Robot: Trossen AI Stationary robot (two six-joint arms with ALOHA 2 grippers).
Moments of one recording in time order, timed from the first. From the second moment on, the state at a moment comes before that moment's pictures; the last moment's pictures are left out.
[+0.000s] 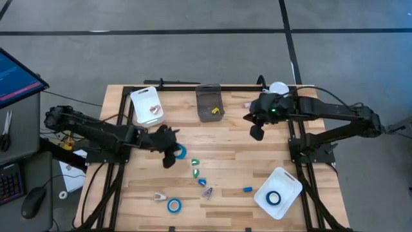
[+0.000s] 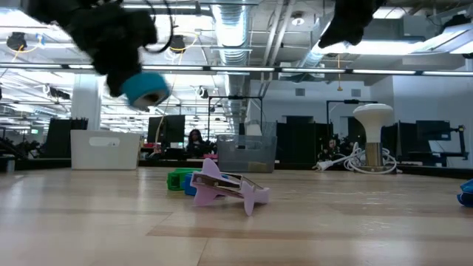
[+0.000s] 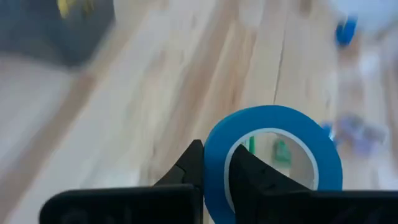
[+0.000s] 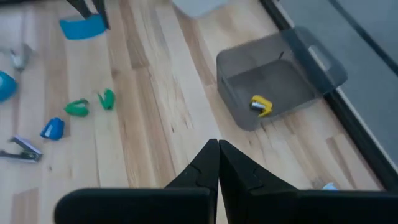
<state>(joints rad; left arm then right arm) -0.17 1.14 0.62 -0.23 -0.26 -0.41 -0.11 1.09 1.10 -0.75 0.15 0.11</state>
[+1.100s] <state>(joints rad) 0.14 1.21 0.71 0.50 -0.21 -0.67 -0.16 1.32 1.10 0.15 -0.38 0.45</state>
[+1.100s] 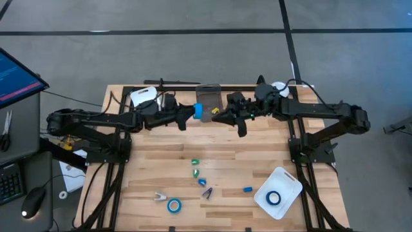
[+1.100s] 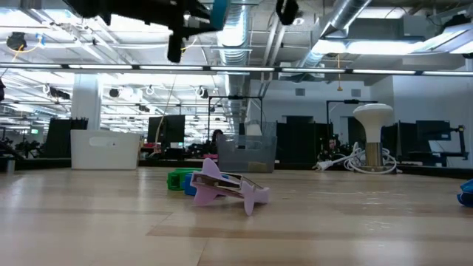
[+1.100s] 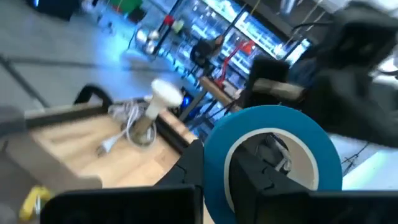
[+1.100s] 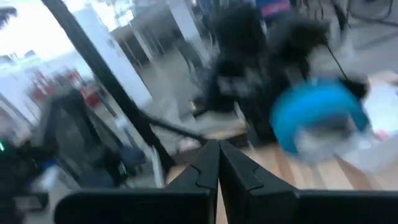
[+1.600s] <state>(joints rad) 0.18 1.33 0.71 0.75 -0.16 -0.81 -0.19 1.32 1.10 0.16 -0.40 0.59</state>
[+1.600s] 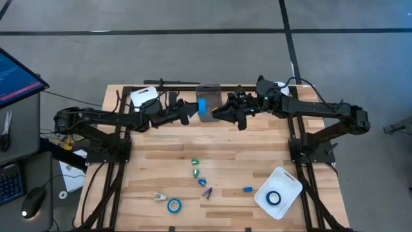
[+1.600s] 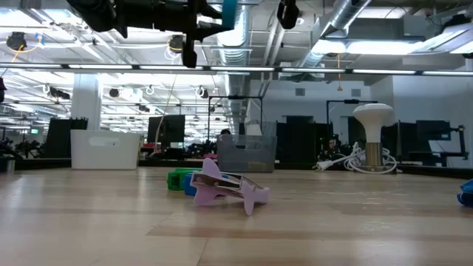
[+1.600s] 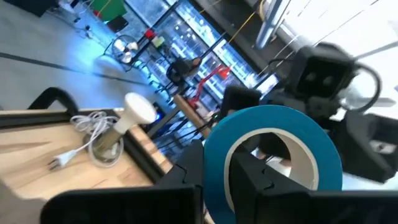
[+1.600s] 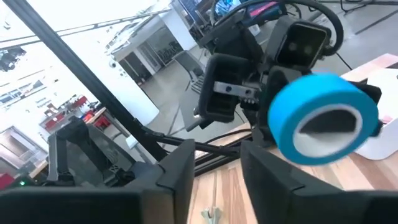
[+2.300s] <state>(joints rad) 0.16 1.32 0.71 0.82 -0.17 -0.83 -0.22 1.44 1.10 0.36 -0.40 0.67</state>
